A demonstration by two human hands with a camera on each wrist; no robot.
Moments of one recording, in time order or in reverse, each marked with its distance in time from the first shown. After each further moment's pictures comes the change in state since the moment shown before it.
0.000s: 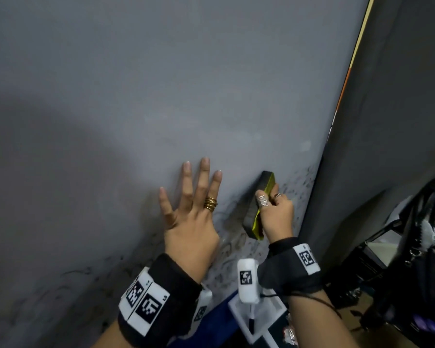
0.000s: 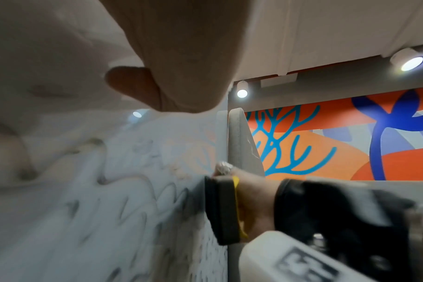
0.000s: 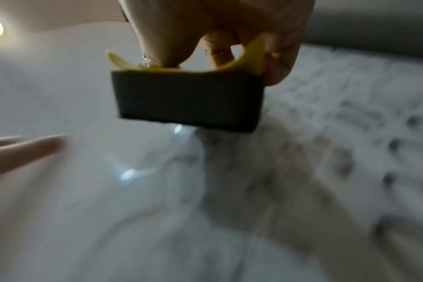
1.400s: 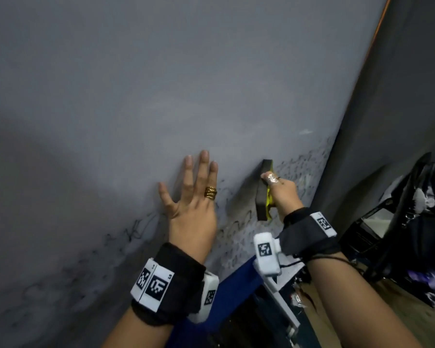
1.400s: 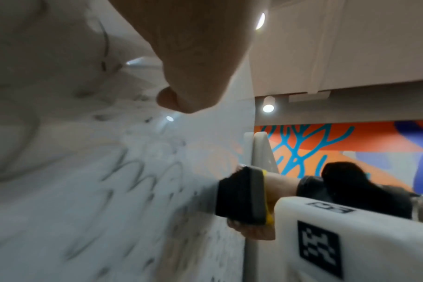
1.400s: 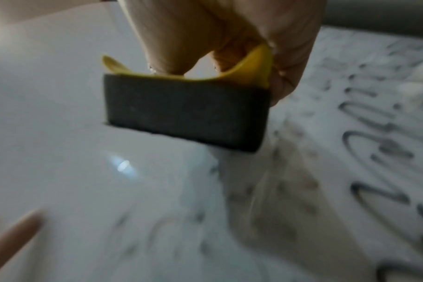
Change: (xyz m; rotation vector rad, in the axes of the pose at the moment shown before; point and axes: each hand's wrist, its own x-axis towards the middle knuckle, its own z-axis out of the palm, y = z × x) left_hand -0.090 -0.113 0.016 -0.217 0.006 -0.009; right_hand -0.105 -0.022 0.049 0.054 -0.132 0.223
